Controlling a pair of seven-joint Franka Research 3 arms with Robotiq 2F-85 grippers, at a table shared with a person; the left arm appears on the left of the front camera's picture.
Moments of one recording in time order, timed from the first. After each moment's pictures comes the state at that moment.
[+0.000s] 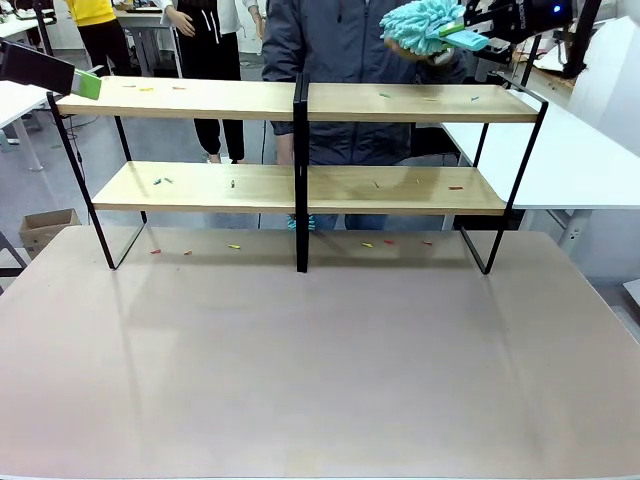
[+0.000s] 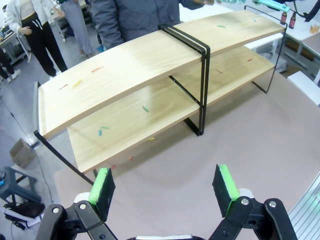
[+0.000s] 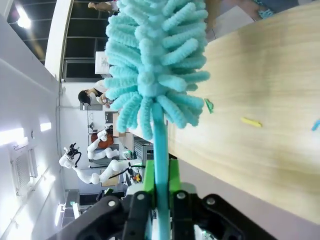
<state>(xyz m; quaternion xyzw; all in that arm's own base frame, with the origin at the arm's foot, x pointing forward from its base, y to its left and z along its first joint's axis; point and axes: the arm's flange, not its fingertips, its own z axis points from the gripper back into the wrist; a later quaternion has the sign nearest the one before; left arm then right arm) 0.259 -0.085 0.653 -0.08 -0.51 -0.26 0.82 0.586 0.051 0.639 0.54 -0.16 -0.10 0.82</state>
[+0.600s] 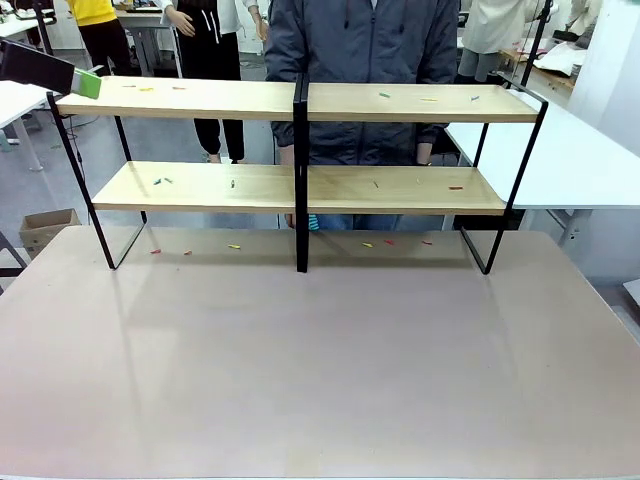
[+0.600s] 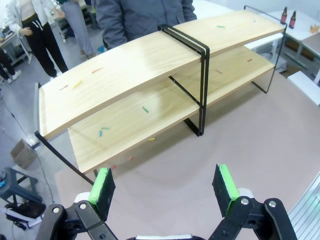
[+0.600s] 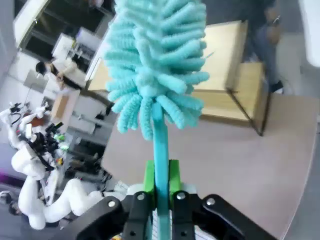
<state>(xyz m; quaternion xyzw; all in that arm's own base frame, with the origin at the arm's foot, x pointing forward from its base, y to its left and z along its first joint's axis) 0.258 -0.086 0.654 -0.08 -0.51 -0.26 0.82 0.331 -0.167 0.746 0.38 -0.33 0.04 0.86</state>
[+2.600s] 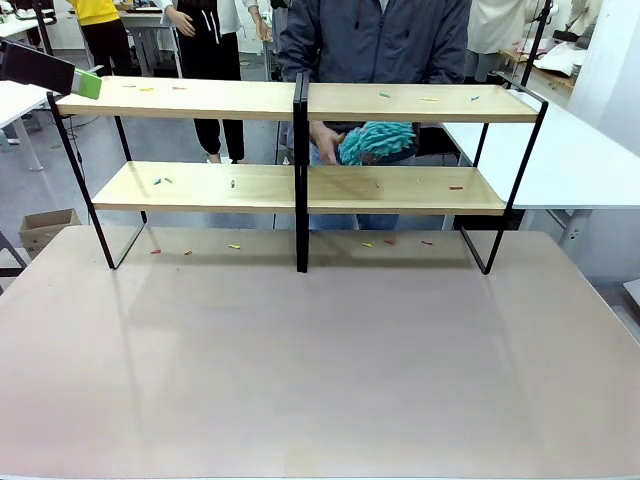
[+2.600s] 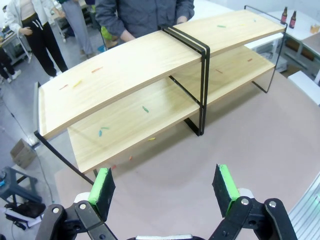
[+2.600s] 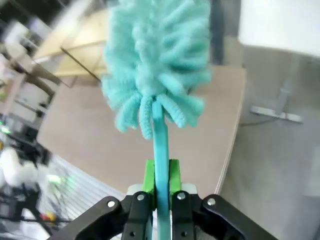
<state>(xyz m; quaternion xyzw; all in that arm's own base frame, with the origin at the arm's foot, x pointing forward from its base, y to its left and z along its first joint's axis) 0.258 -0.086 0.654 -0.08 -0.51 -0.26 0.82 0.205 -0.260 0.681 0.23 -0.35 0.08 0.90</state>
